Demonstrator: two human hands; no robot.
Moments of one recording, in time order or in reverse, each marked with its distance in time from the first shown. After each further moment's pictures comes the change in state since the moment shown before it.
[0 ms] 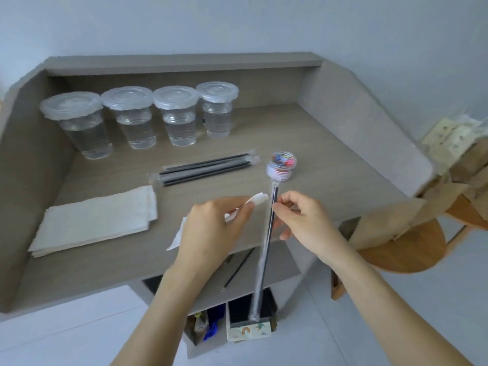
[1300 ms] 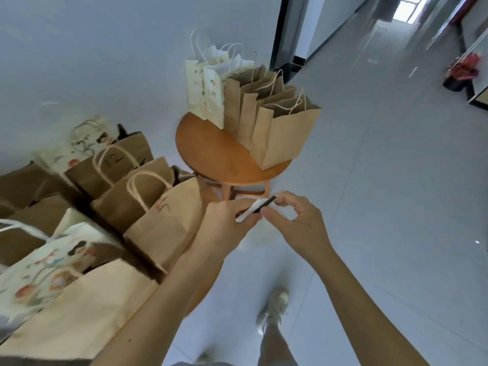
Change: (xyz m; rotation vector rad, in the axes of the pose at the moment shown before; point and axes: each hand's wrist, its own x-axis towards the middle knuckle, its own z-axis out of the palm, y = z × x) left_hand 0.120 0.412 0.704 -0.331 -0.782 0.390; right_hand 0.012 0.301 -0.689 -0.141 0.706 0.314
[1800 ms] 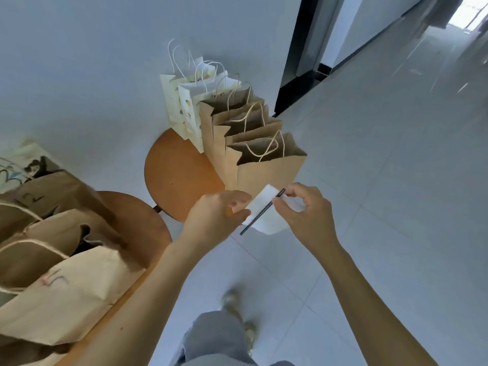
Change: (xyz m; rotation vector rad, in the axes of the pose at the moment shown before) left_hand 0.254 0.012 0.125 0.205 -0.024 -0.172; right_hand 0.264 0.078 -0.157 -0.230 0.016 -0.225
